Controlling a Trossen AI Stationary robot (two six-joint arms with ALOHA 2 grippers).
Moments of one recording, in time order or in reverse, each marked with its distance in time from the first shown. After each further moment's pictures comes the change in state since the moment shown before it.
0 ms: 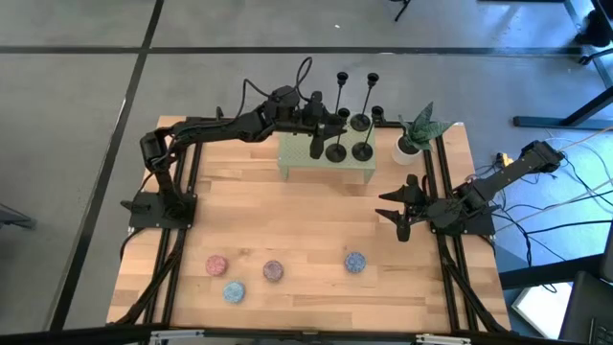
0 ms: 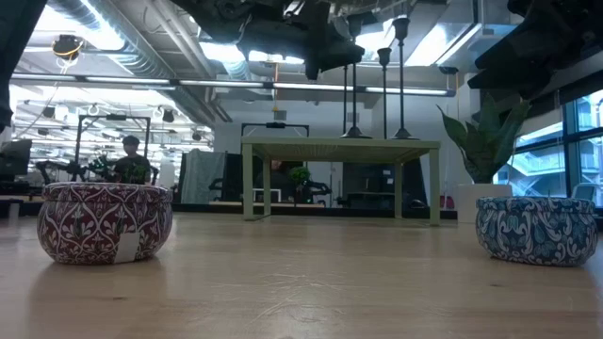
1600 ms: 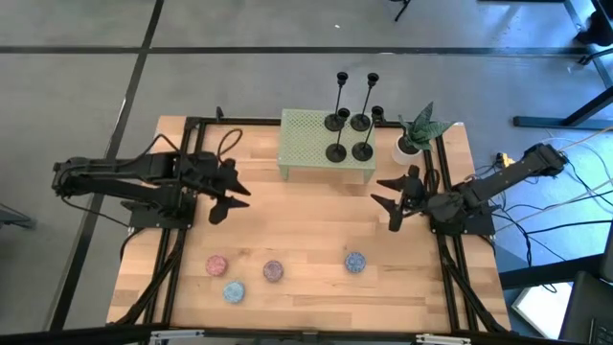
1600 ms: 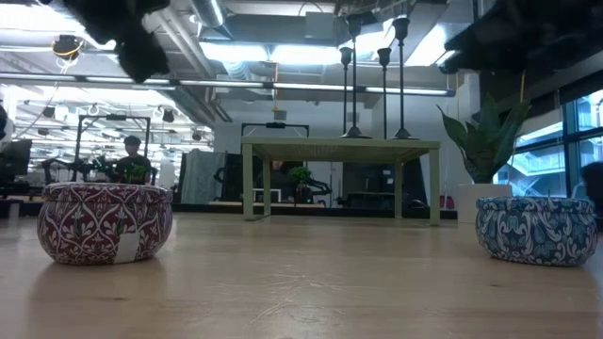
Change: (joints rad) left arm -0.382 -1.019 -0.695 -0.859 -0.228 -0.268; right arm -0.078 0.049 0.000 0.242 0.130 -0.203
